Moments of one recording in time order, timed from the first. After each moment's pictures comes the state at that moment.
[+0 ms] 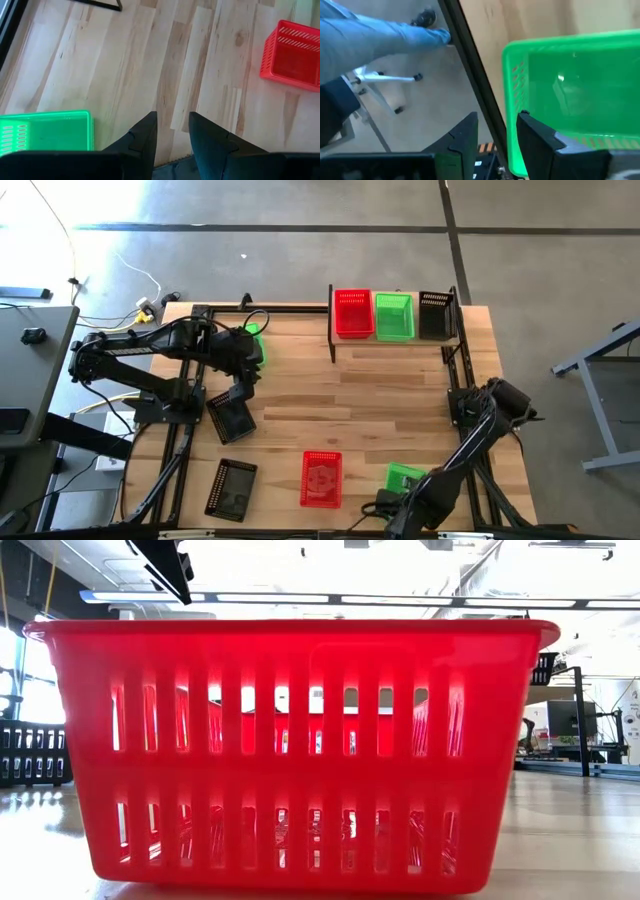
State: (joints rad) left arm 0.19 1.15 1.22 -1.12 -0.04 -0.15; right arm 0.86 1.93 1.50 -0.83 -0.11 1.23
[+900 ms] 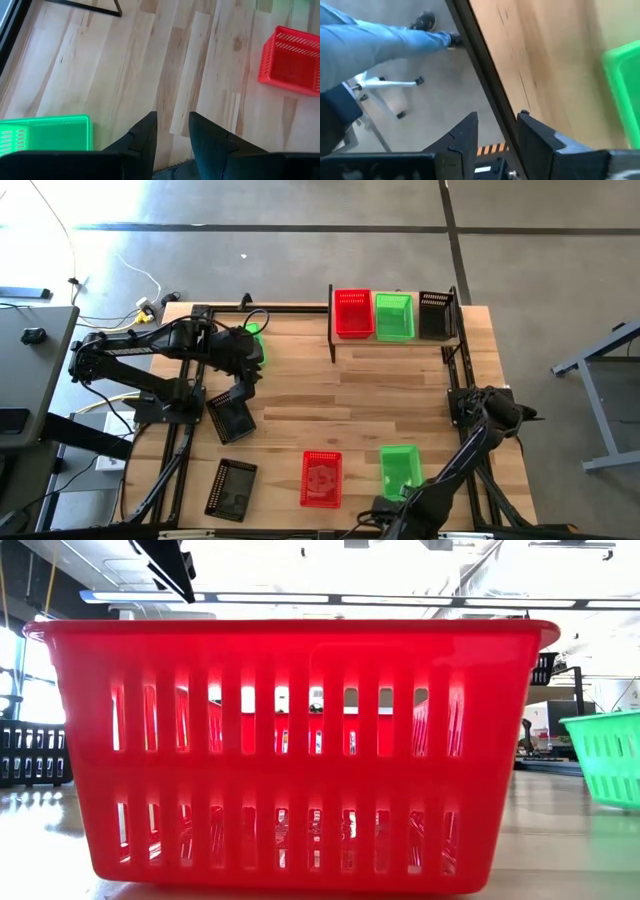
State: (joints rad) left arm 0.19 1.15 1.22 -1.10 -0.04 -0.15; right arm 0.87 2.01 1.60 -0.86 -0.10 1.28
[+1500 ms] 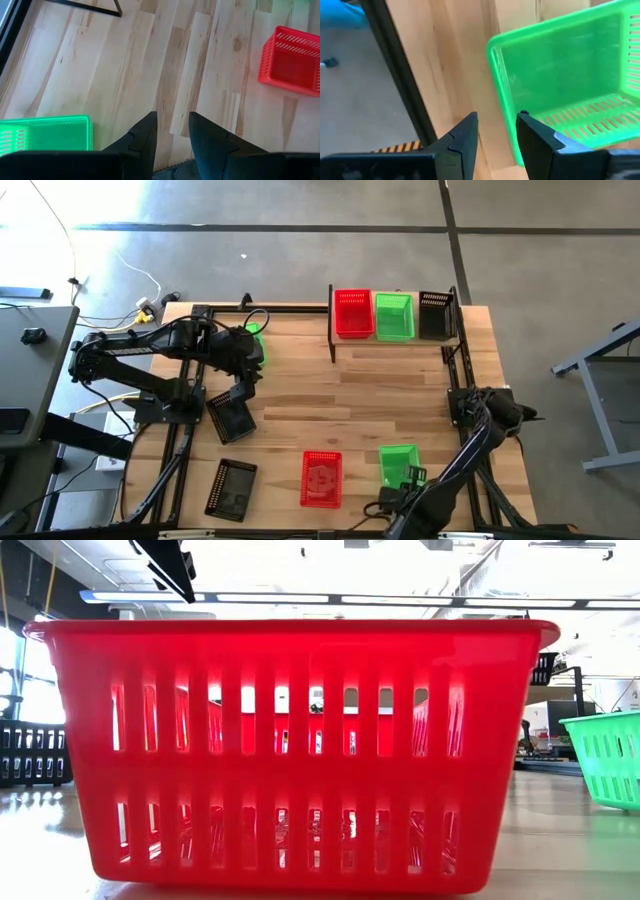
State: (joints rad) left arm 0.19 1.15 1.22 -1.10 -0.04 -0.15; right arm 0.87 2.01 1.64 -1.20 0.00 1.07
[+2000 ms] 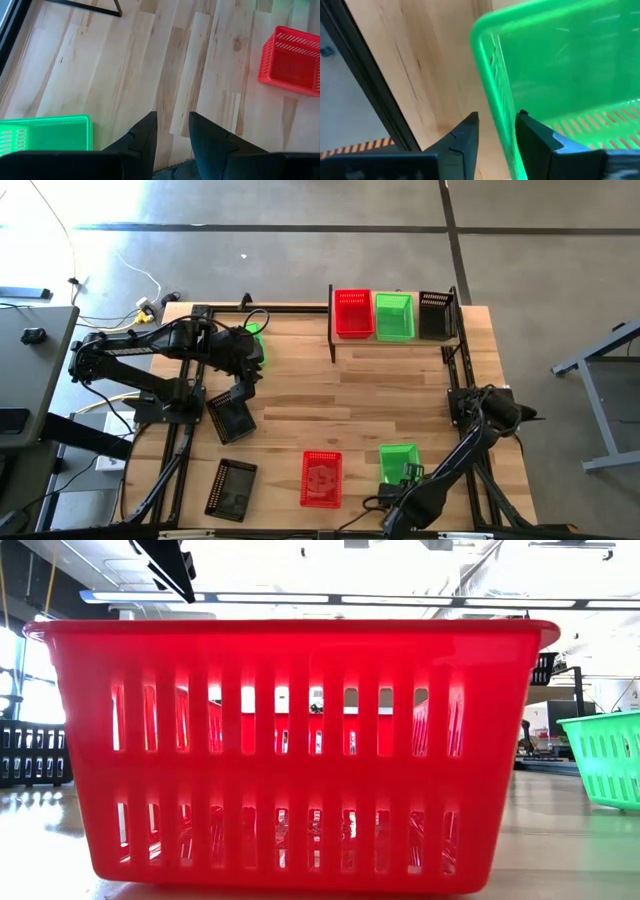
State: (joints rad) left arm 0.19 1.15 1.22 -1.10 -0.04 -0.15; right arm 0.84 2.01 1.49 -1.07 -0.08 1.05
